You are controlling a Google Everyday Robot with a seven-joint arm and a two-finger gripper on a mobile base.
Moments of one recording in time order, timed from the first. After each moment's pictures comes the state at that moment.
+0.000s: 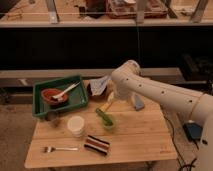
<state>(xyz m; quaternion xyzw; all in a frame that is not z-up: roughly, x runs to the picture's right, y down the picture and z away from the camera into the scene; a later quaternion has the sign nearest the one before) 0.095 0.071 0.807 -0.21 -0.18 -0.62 0.73</state>
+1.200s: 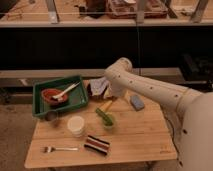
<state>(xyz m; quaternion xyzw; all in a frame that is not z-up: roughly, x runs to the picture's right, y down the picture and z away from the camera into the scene) 0.055 0.050 0.845 -0.22 -0.15 -0.57 0.78</state>
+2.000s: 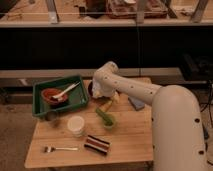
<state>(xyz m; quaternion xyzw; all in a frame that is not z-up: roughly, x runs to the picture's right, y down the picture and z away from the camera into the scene) 0.021 0.061 0.921 -0.24 -0.16 -0.56 0.77</state>
